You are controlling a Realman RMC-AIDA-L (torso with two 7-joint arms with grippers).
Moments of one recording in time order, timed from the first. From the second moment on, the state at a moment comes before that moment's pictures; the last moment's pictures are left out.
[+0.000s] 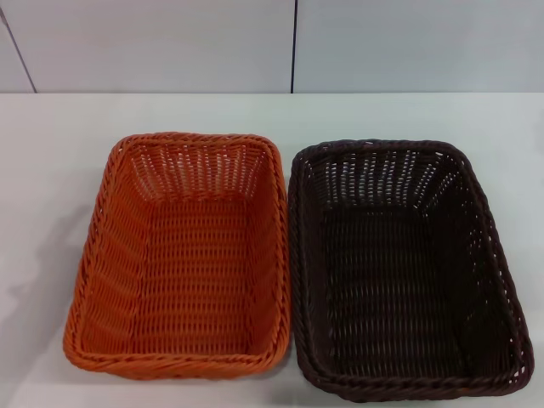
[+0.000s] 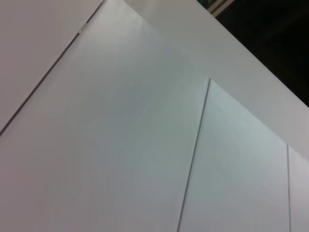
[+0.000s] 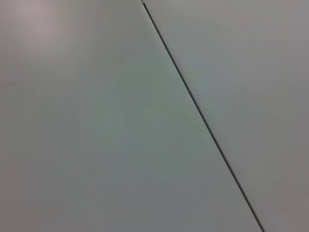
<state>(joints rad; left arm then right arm) -0.33 -2.07 0.94 0.09 0.63 2.00 -0.81 0.63 2.08 -0.86 -0.18 -0.25 -1.33 0.54</state>
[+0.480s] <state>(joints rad) -0.31 -2.08 0.84 0.07 0.63 2.00 -0.82 0.63 2.08 -0.86 -0.17 -0.25 -1.34 0.55</state>
